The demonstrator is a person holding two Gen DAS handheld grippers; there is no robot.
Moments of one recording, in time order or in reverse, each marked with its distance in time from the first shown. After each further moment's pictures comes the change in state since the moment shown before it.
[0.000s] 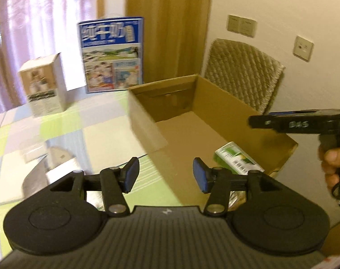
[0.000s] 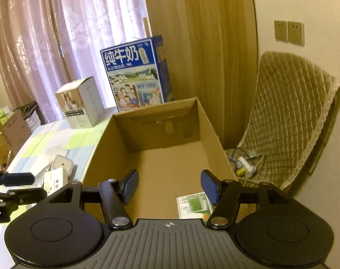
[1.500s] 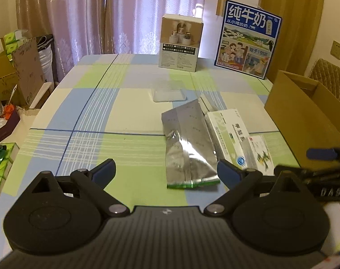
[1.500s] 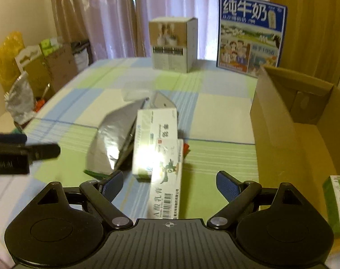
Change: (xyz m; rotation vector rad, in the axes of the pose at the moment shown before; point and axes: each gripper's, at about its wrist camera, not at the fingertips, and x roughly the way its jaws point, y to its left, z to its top) left arm -0.050 0.188 -0.111 -0.313 0.027 0.363; right arm 0.106 0.219 -0.086 -0.262 0.203 0.158
